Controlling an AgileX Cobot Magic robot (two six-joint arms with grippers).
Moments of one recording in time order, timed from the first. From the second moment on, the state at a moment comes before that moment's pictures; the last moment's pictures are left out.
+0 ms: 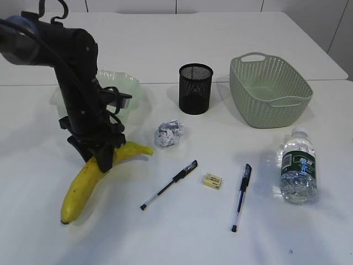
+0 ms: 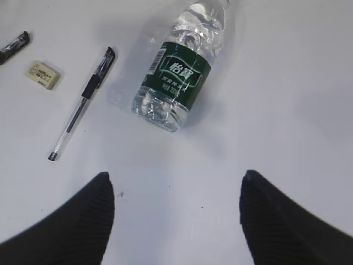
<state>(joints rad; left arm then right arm) -0.37 2.21 -1.64 -0.13 1.20 0.19 0.10 1.10 -0.90 -0.01 0.98 0.06</state>
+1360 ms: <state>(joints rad) -0.37 2.18 -2.08 -0.14 1.22 0.19 0.10 1.10 -0.90 -0.01 0.98 0.06</state>
